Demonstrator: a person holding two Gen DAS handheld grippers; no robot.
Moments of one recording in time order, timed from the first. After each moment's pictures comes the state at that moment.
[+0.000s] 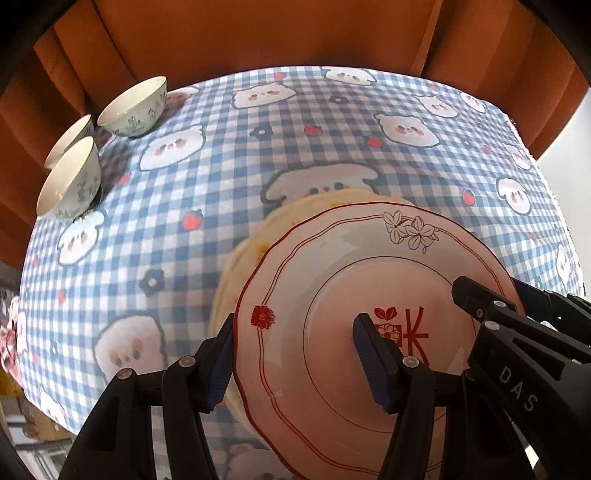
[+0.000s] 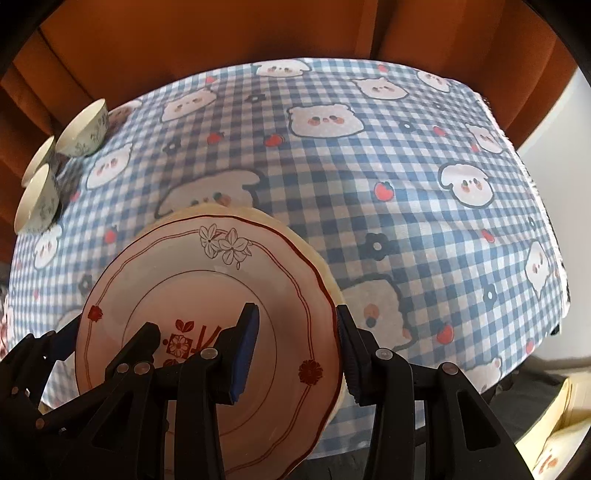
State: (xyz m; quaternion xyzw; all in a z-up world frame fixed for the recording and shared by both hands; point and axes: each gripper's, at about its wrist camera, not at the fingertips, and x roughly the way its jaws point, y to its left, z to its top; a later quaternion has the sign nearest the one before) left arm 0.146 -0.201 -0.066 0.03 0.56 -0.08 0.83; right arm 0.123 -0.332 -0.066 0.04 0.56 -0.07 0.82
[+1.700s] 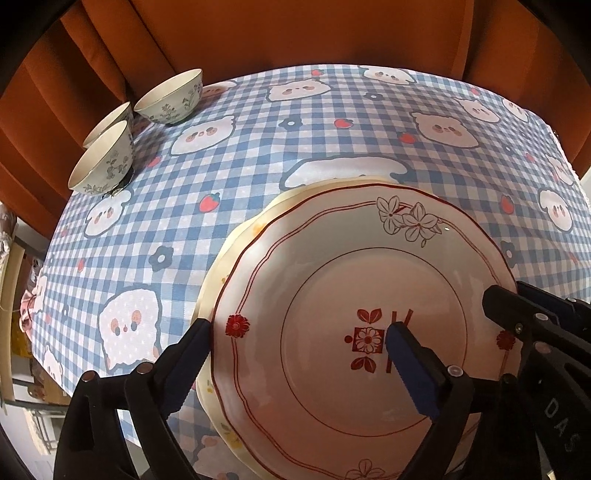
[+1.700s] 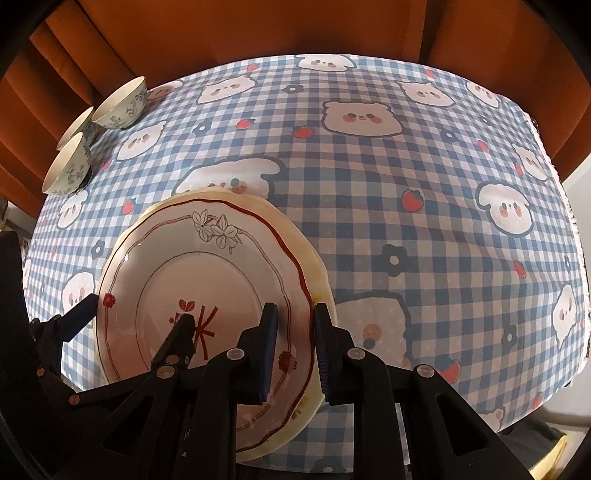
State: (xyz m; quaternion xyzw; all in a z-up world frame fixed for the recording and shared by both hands) left arm 0.140 -0.224 -0.085 0.03 0.54 0.02 0.84; right arm 0.128 -0.353 -0.079 0.02 0.56 0.03 0.83
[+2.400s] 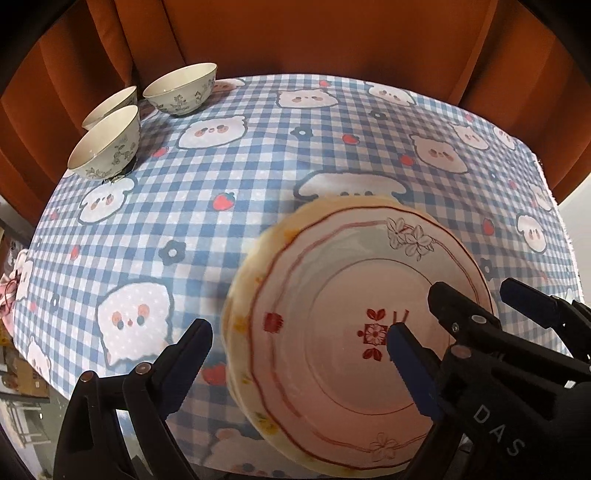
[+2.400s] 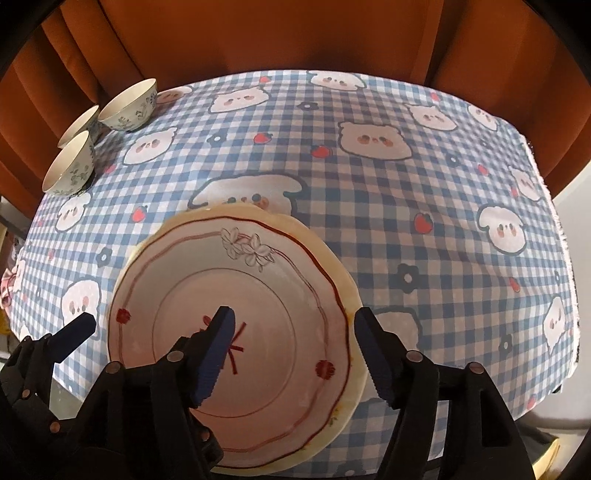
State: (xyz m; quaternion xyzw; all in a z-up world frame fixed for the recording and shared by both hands) left arm 0.134 -0.187 -0.065 -0.03 0.54 -0.01 0.84; right arm 0.128 -0.319 -0.068 -0.01 0.54 0.01 0.84
